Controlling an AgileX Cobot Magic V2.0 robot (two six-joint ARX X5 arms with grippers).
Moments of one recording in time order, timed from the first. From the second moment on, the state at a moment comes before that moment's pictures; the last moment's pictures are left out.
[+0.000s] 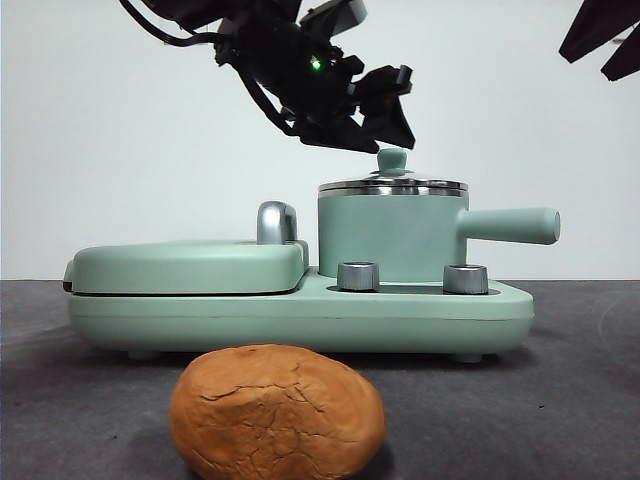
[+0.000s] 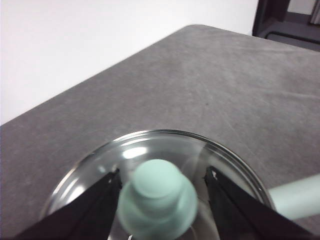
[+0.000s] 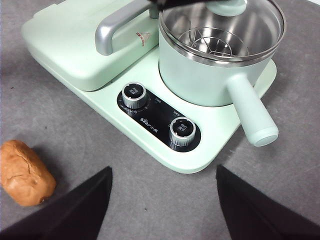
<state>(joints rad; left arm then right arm) -0.65 1.89 1.44 0.15 0.18 0.16 0.45 0.72 0.79 -0.66 -0.18 -0.12</state>
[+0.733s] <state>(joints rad) -0.65 1.93 1.44 0.19 0.16 0.19 0.45 0.72 0.79 -0.66 -0.18 -0.12</state>
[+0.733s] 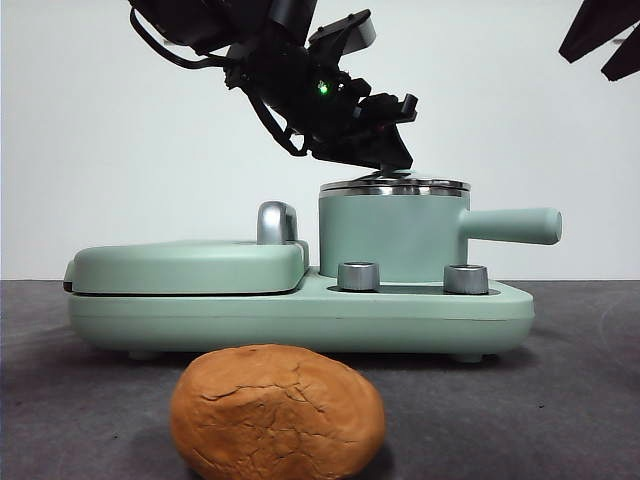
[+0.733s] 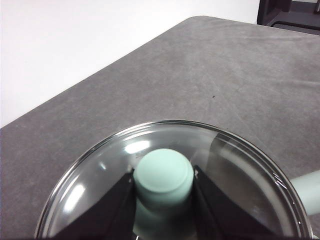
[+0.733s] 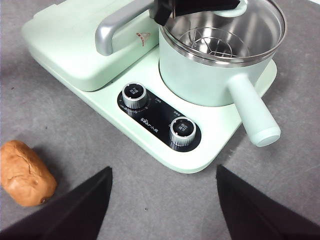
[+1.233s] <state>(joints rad) -0.65 1.93 1.44 0.19 0.15 0.19 0.45 0.72 0.79 -0.67 -0.18 -0.11</state>
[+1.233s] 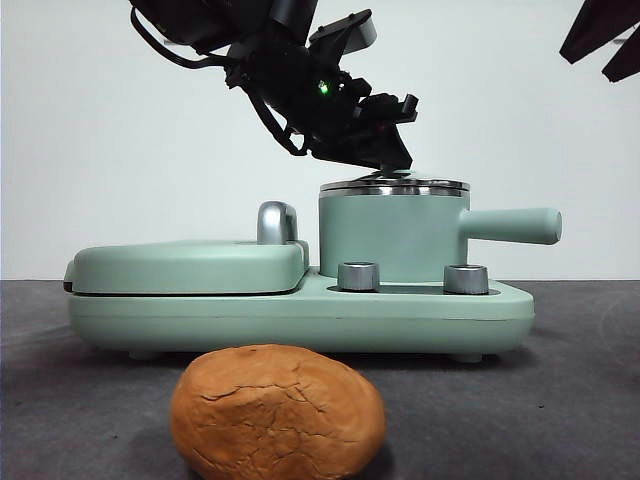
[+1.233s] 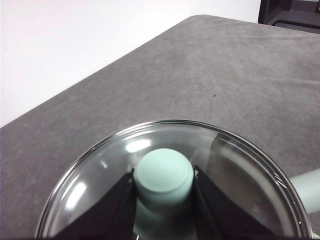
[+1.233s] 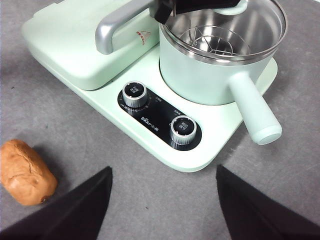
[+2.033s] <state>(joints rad) -0.63 1.62 1.45 -0.29 0.03 0.04 0.47 0.72 0.79 -0.67 -0.22 -0.12</state>
